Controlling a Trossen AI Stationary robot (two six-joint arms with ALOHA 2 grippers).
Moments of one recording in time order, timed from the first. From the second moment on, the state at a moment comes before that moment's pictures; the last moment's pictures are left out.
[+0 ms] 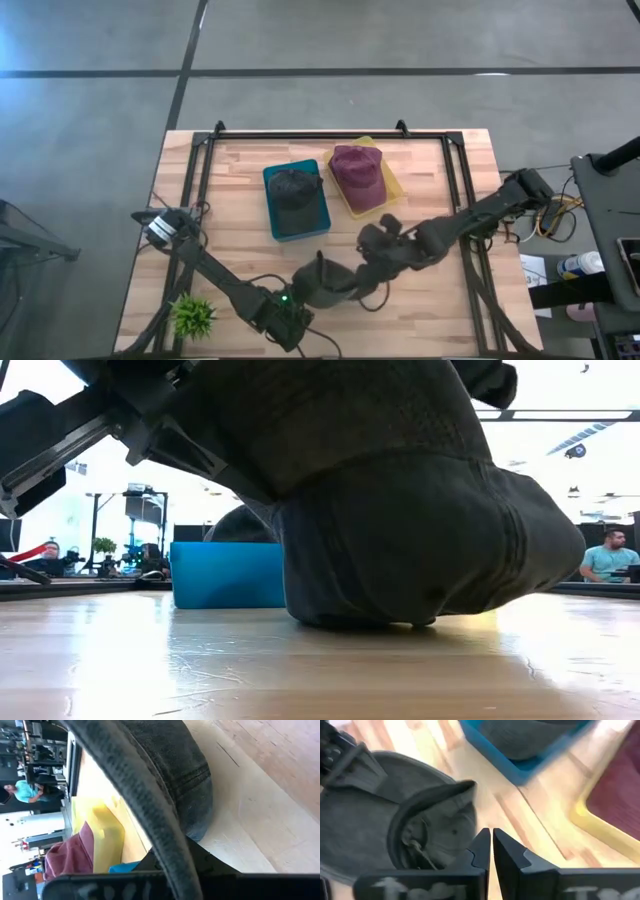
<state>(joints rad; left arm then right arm) -0.68 1.97 1.40 -0.56 -0.84 0.33 0.44 1.58 1.30 -0.77 0.46 0.88</state>
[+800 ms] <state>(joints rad) -0.61 1.97 1.40 -0.33 -0.95 0.23 0.90 1.68 1.07 -0.81 0.67 1.79</state>
